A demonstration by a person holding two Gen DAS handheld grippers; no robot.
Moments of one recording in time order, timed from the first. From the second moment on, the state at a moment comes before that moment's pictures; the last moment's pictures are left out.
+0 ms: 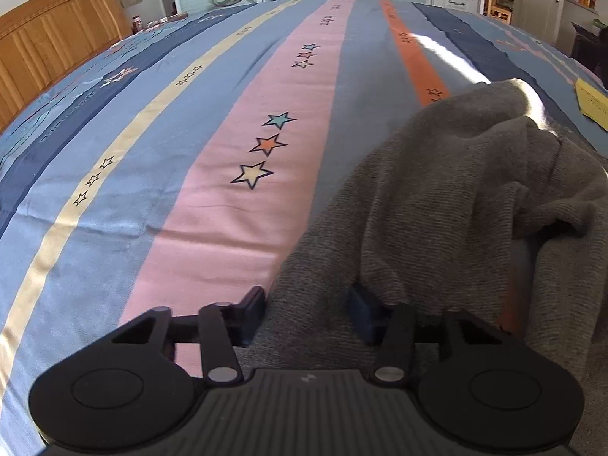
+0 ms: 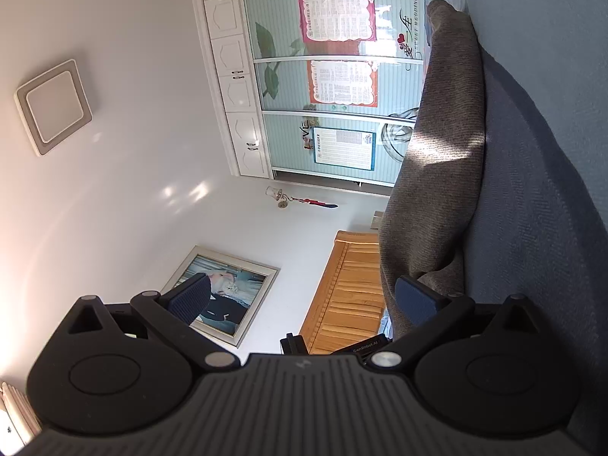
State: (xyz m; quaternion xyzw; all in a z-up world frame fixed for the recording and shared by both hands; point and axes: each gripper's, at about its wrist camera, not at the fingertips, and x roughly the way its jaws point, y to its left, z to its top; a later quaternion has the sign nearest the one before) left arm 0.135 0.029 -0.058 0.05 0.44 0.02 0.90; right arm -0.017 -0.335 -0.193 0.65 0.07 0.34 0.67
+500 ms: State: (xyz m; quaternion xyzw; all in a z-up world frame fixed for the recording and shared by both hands) left arm 0.063 -0.062 -0.037 0.11 0.37 -0.08 0.92; right arm -0.017 -0.335 -0.193 0.67 0.07 0.34 0.65
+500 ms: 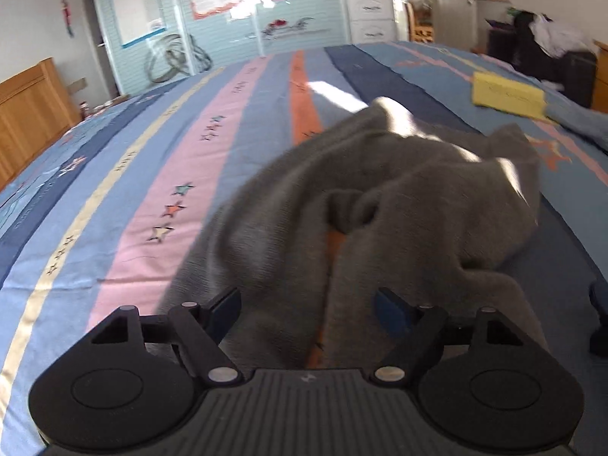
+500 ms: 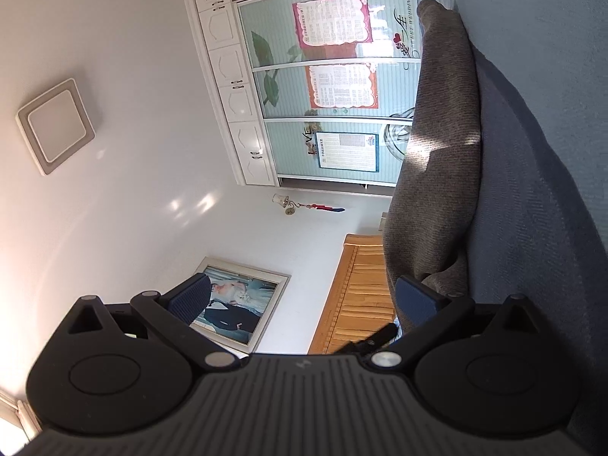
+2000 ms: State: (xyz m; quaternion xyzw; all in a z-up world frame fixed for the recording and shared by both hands) left arm -0.087 -0.043 -0.017 -0.08 0.39 -0.46 0.80; right arm -0.029 -0.369 -0.197 0.68 0.05 0.30 0.66
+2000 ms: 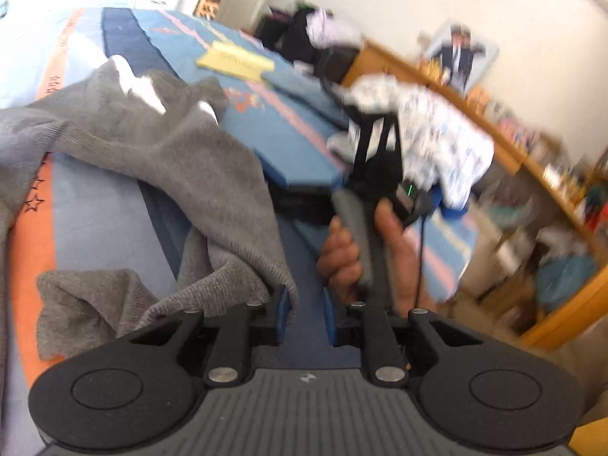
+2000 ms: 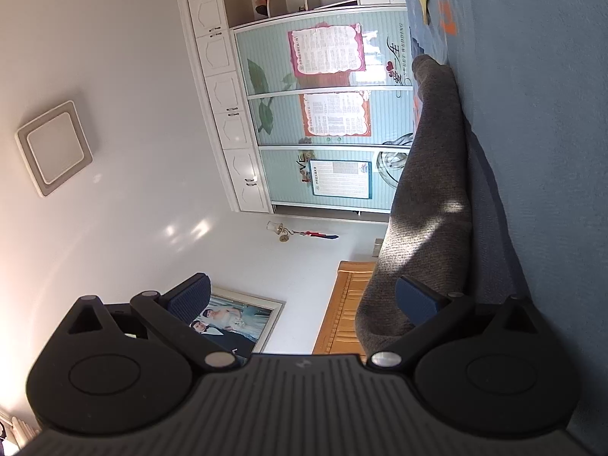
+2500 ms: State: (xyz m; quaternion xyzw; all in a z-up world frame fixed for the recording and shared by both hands) left arm -0.081 0.052 -0.021 -0.07 0.35 -0.03 0.93; right arm -0.029 -0.371 -0.203 0.70 0.04 0.31 0.65
